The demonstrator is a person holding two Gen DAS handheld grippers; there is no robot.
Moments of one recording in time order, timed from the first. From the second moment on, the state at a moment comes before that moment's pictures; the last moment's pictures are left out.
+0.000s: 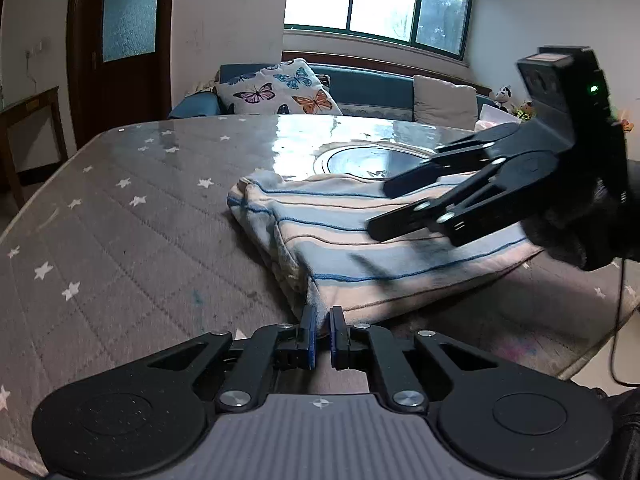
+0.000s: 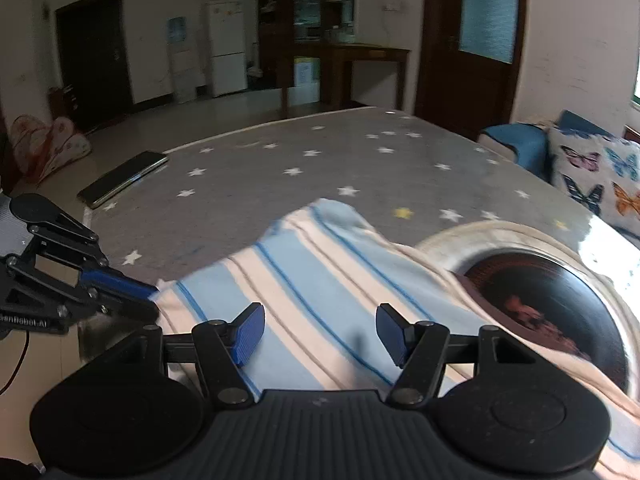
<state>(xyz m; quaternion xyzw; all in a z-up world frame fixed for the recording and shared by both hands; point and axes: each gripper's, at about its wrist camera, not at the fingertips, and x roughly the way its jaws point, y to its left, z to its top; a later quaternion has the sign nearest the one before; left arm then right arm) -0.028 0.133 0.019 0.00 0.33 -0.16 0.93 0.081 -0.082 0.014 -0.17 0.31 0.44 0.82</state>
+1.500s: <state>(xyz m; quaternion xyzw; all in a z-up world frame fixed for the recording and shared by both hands) 0.125 0.156 0.025 -0.07 0.36 -0.08 0.93 0.013 -0.044 -0.006 -0.21 0.25 0.57 0.75</state>
